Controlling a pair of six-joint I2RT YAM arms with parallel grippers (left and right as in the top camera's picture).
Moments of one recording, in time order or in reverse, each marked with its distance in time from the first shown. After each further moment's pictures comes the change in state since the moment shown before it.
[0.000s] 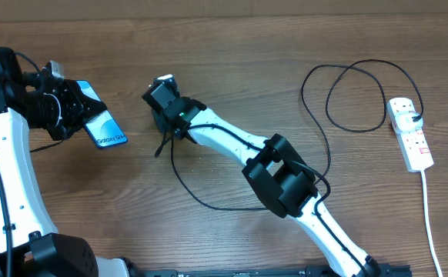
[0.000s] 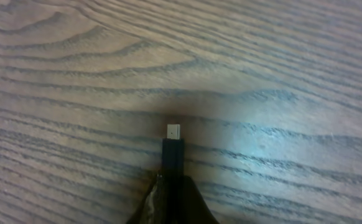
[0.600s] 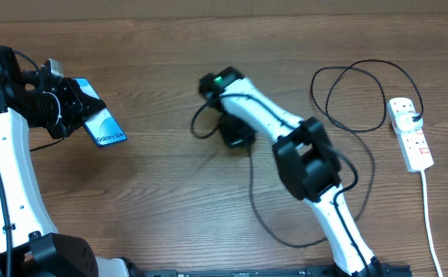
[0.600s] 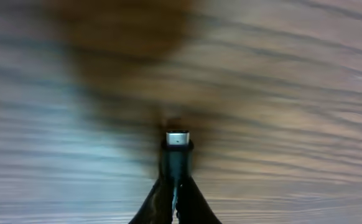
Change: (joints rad) left arm 0.000 0.000 0.000 0.026 0.000 0.000; right arm -0.232 -0.053 0.019 -0.949 -0.080 -0.093
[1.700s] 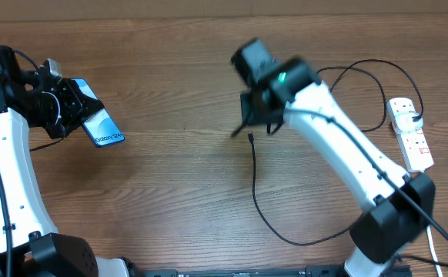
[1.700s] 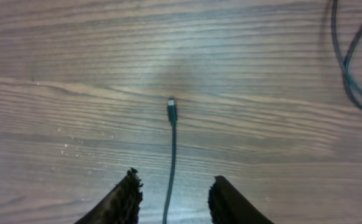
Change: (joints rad) left arm 0.000 0.000 0.000 0.002 -0.031 0.003; right arm -0.001 -0.648 -0.364 0.276 0.048 0.168
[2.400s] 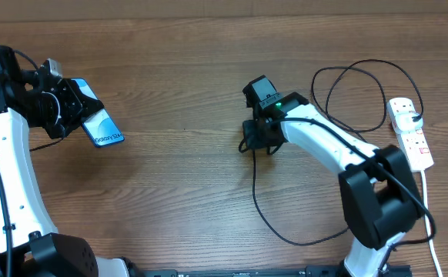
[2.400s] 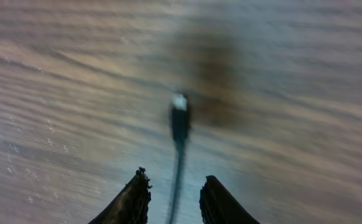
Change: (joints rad) left arm 0.000 0.000 0.000 0.000 -0.002 0.008; right arm -0.088 0.097 -0.396 0.462 -0.228 -0.149
